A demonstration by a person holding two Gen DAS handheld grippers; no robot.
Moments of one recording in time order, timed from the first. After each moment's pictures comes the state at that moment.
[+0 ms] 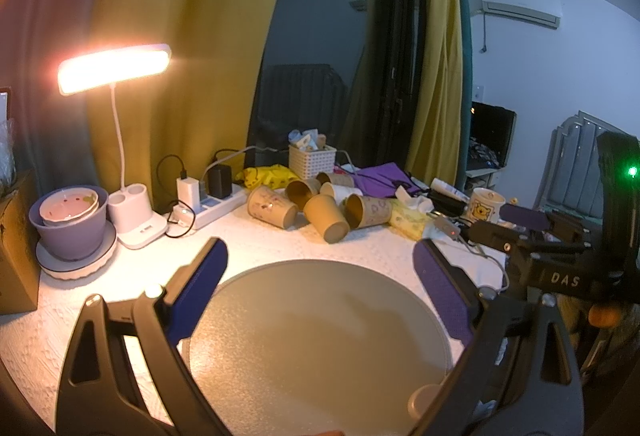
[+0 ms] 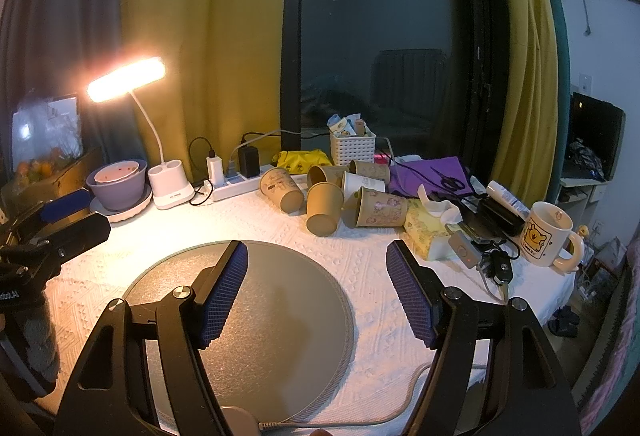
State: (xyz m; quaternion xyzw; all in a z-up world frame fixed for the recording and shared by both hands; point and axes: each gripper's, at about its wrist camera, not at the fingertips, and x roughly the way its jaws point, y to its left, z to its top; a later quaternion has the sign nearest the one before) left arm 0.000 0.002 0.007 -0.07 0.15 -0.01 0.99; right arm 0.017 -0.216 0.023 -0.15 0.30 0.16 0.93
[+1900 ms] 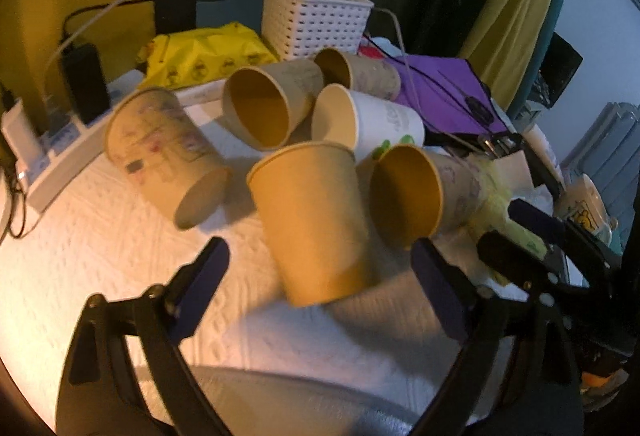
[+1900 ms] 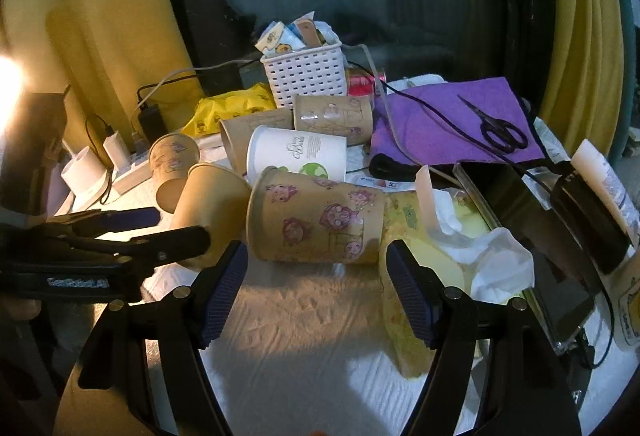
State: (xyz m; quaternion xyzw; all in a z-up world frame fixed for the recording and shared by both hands) left arm 0.354 -0.026 -0.089 -0.13 0.43 0.00 0.89; right arm 0.299 -0.292 -0.100 -0.10 0.46 0.18 0.86
